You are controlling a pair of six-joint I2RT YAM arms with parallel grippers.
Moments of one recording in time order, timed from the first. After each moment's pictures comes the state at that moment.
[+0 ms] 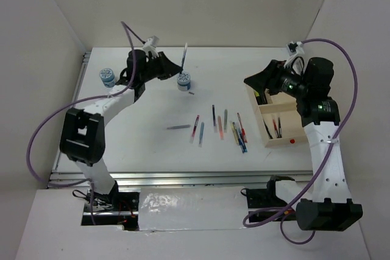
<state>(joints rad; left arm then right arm) -0.29 1.78 1.31 0.20 0.46 -0.61 -0.07 1.04 1.26 -0.51 -0.77 0.35</state>
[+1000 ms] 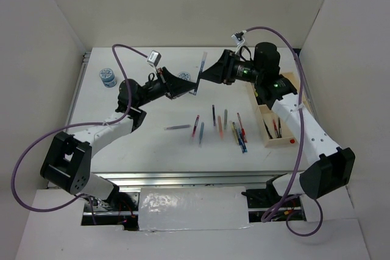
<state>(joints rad) -0.43 1.45 0.88 0.96 0.71 -1.38 0.35 1.35 1.33 -0.16 -0.74 0.68</state>
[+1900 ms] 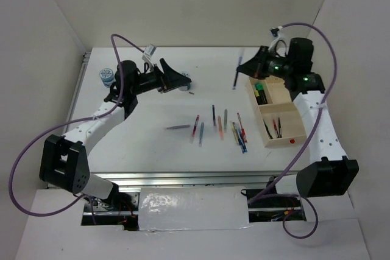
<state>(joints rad) -0.33 1.45 1.04 0.39 0.74 -0.99 0.07 1.33 1.40 -0.39 -0.78 0.43</state>
